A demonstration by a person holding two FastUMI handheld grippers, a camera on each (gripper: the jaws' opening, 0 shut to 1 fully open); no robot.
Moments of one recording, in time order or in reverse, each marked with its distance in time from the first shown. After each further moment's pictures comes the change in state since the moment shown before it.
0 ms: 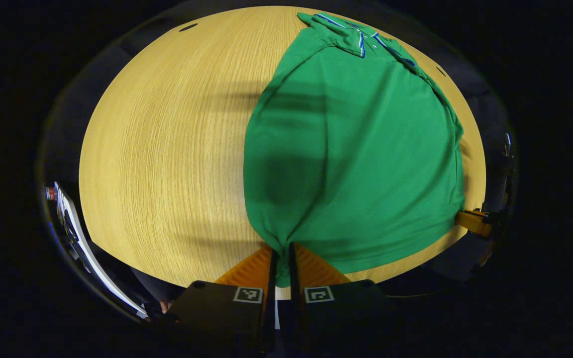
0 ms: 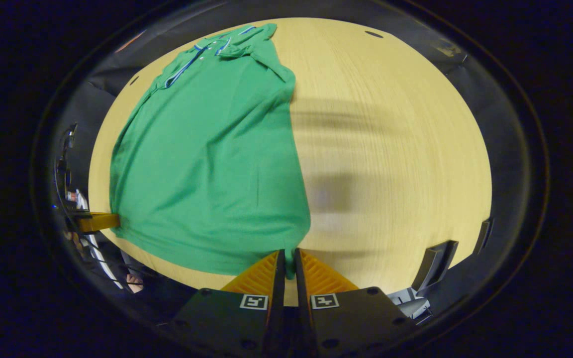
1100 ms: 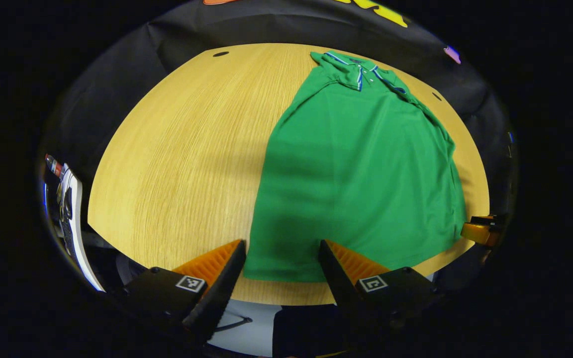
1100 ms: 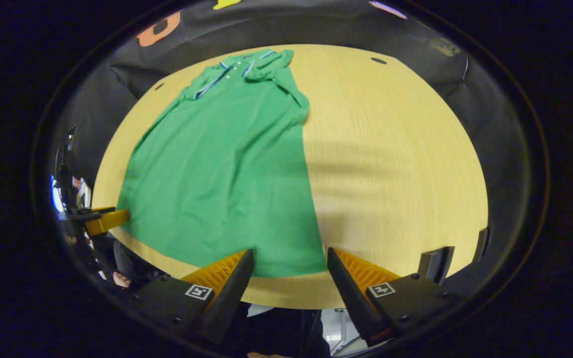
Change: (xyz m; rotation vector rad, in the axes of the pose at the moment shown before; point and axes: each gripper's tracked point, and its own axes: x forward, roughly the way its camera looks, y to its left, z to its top) left arm -0.006 0.007 -0.014 -0.036 -0.306 0.080; right arm -0.009 -0.001 -0.015 -0.093 -0.163 0.016
